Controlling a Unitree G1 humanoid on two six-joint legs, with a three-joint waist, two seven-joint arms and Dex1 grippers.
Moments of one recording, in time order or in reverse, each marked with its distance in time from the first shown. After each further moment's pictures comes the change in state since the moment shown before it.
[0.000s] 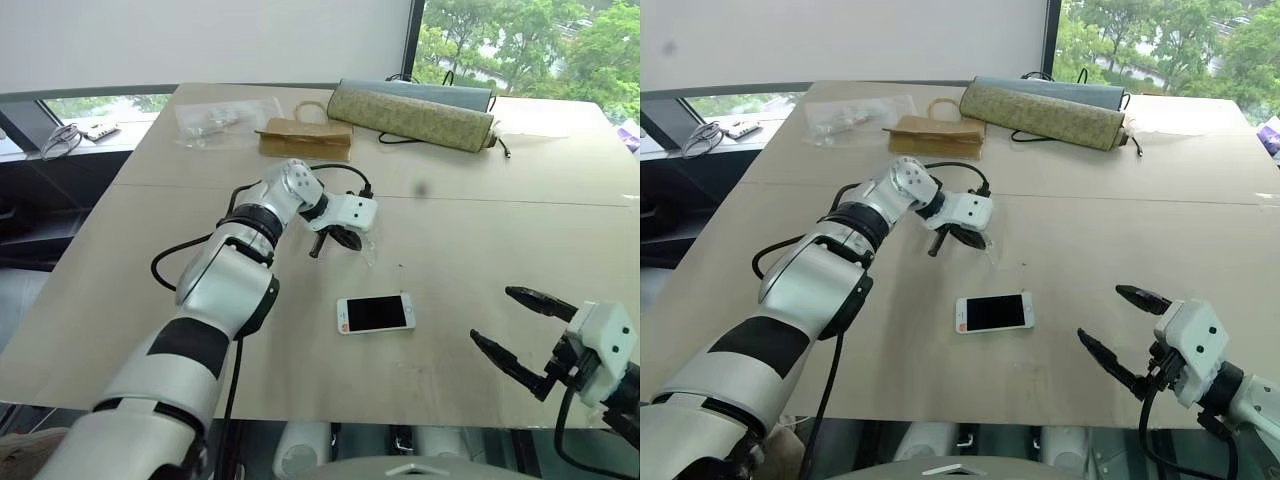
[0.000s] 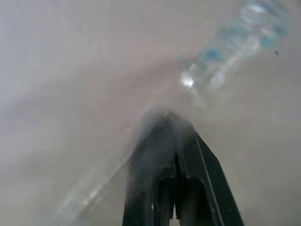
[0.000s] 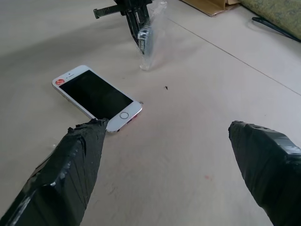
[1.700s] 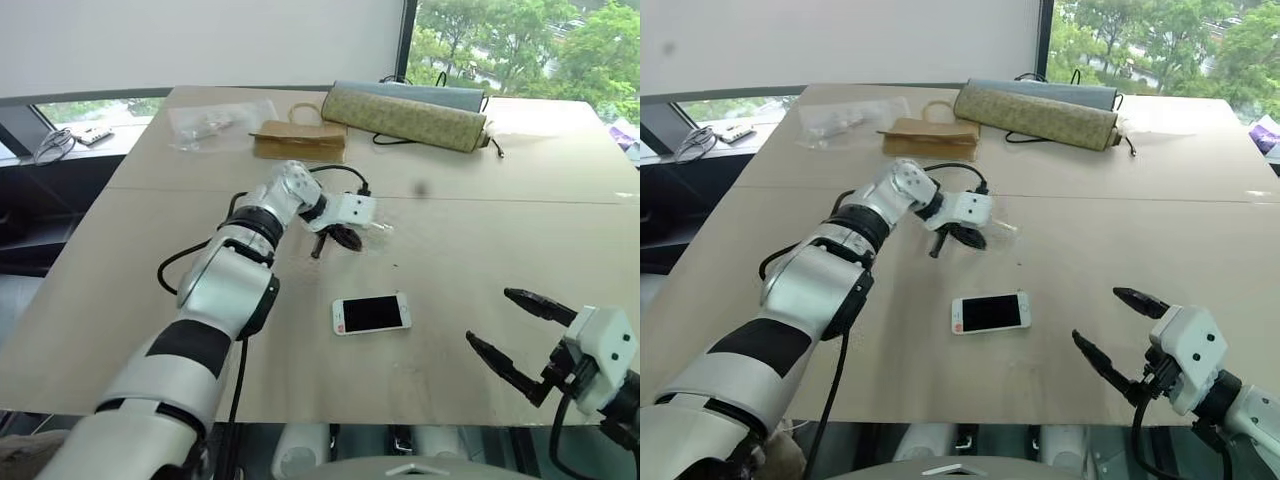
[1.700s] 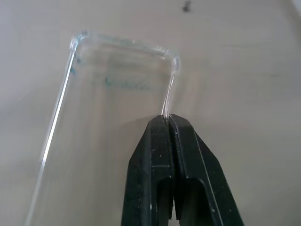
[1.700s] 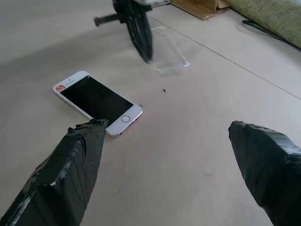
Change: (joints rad) left arm 0.012 0.018 0.091 -0.012 -0.006 0.076 -0.124; right arm 0.047 0.018 0.006 -0.082 0.009 0.019 -0.061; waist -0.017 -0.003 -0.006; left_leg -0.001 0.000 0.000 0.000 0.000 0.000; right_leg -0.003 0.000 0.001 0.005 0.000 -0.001
